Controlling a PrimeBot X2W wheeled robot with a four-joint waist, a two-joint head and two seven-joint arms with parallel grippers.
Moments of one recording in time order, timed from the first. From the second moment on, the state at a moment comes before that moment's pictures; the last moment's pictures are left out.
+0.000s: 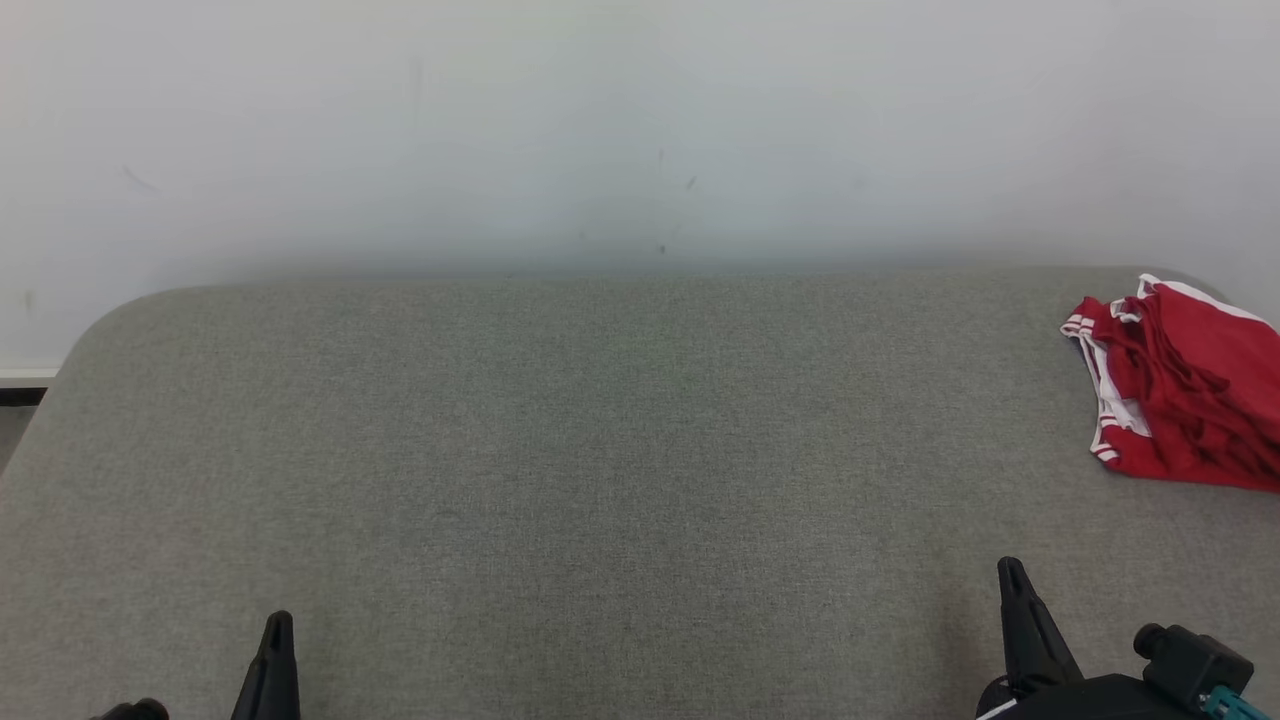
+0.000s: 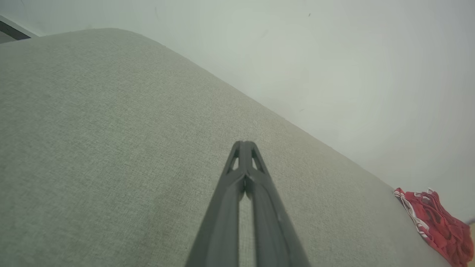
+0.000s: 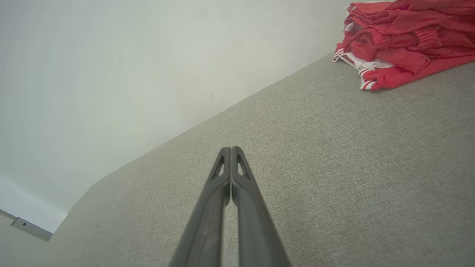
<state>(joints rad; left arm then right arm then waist) 0.02 0.07 0.09 0.23 -0.58 -0.13 -0.15 -0.02 -0.07 0.02 0.28 0.57 0.13 -0.15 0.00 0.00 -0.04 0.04</state>
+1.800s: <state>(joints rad) -0.06 0.06 0.10 0.24 -1.23 -0.13 0.02 -0.07 -0.06 -0.06 0.26 1.23 0.13 0.02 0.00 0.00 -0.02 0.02</state>
